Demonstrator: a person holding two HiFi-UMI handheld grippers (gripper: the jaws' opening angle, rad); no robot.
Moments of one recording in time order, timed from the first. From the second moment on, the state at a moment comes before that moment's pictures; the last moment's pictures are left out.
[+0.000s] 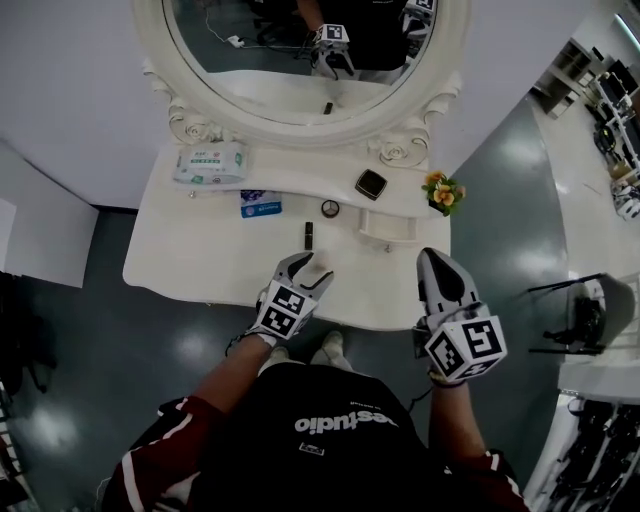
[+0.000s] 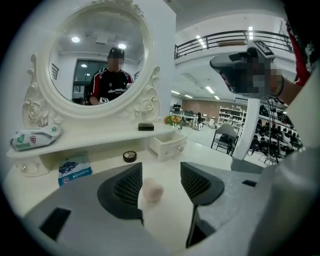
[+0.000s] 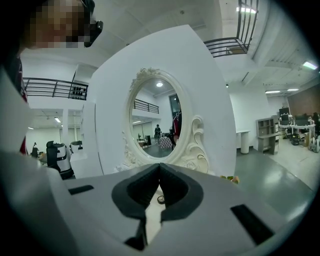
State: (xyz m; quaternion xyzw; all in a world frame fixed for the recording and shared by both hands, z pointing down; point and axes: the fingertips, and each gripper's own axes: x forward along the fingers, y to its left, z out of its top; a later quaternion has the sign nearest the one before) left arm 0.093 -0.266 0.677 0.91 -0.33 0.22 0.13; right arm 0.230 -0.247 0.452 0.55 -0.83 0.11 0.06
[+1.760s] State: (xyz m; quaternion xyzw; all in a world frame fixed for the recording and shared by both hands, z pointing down) left arm 0.083 -0.288 0.713 0.87 -0.40 0.27 0.14; right arm 0.239 -0.259 0.452 0.52 -0.85 0.10 0.04
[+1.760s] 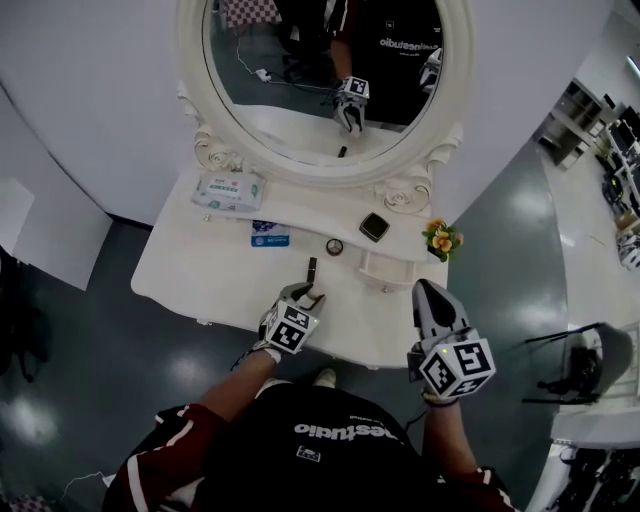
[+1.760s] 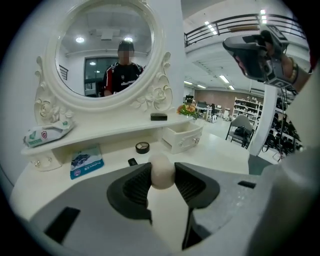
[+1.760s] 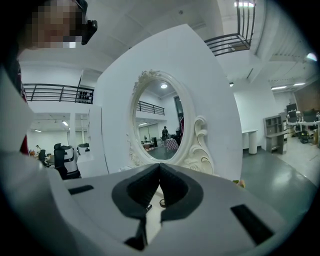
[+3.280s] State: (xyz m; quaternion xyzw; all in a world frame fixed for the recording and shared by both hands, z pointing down) left arm 0.185 -0.325 0.593 0.92 -0.34 0.18 0.09; right arm 0.315 -0.220 0.445 0.59 -0.80 0.11 -0.03
